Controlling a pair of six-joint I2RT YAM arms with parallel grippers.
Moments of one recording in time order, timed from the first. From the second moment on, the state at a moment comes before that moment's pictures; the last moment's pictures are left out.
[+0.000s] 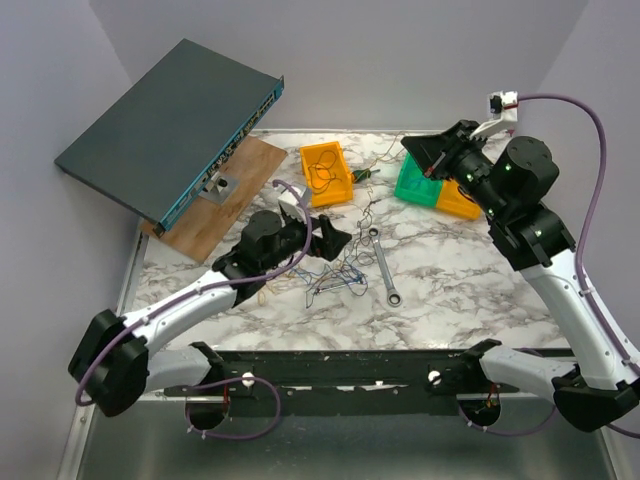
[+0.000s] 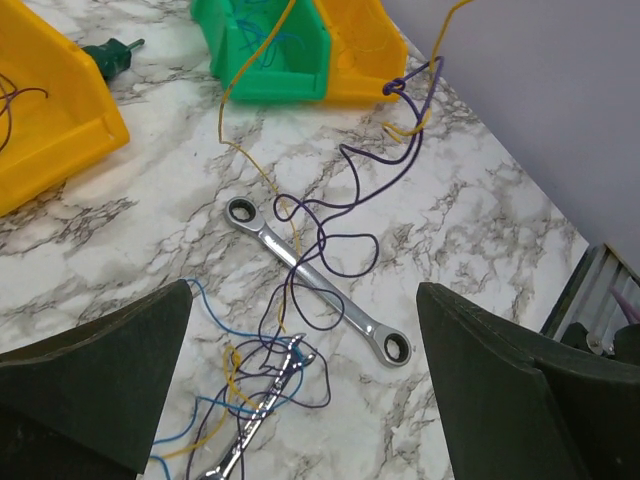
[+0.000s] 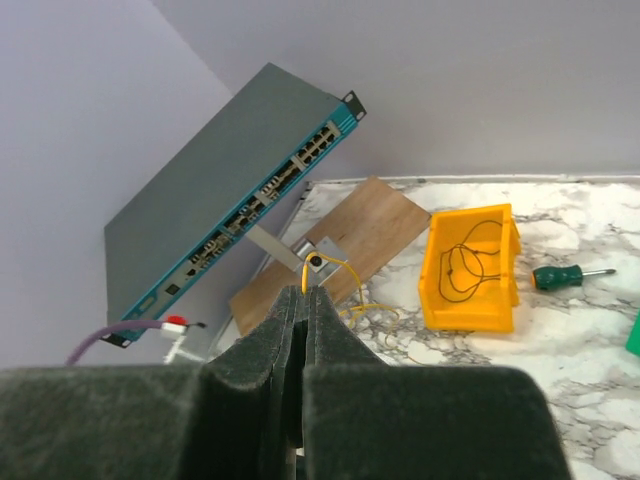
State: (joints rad) left arm -0.70 1.12 0.68 0.30 0.14 -0.43; right arm 0.47 1.09 1.38 -0.23 -0.06 0.51
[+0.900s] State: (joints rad) left arm -0.74 1.57 0.80 0.67 0.14 -0.55; right arm 0.47 1.03 1.44 -0.32 0.26 0.48
